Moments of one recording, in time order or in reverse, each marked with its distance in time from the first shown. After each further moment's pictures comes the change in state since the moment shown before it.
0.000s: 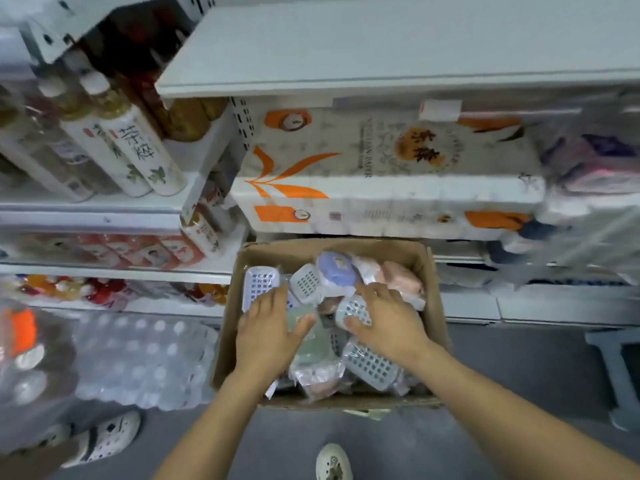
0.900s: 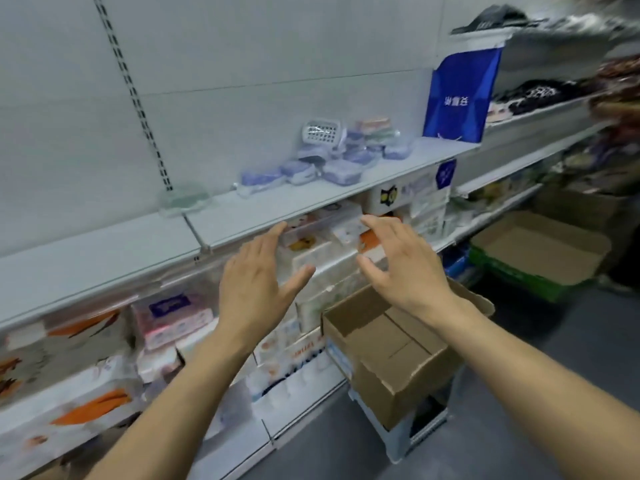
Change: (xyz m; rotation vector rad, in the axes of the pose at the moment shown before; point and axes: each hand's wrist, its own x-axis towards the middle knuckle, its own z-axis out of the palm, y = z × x) left_hand -0.151 0.737 -0.009 -0.194 0.424 1.018; right_hand -0.418 0.510 -0.382 -0.150 1.075 0.258
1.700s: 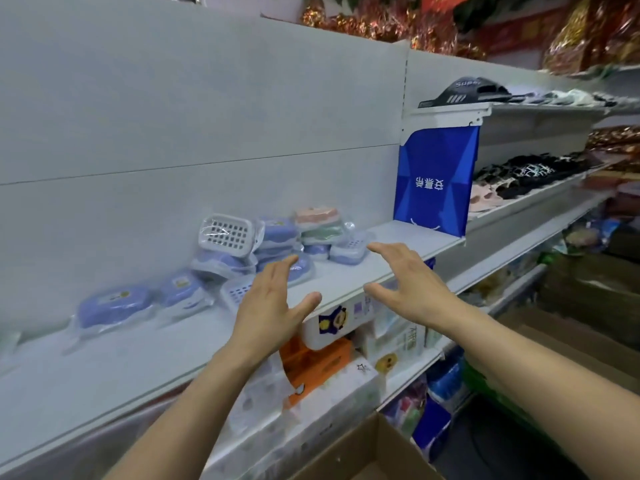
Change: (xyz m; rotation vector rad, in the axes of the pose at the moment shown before) left_hand 0.391 0.113 0.273 -0.216 -0.082 -0.003; right_hand 0.318 0.385 0.012 0.055 -0.162 0.047
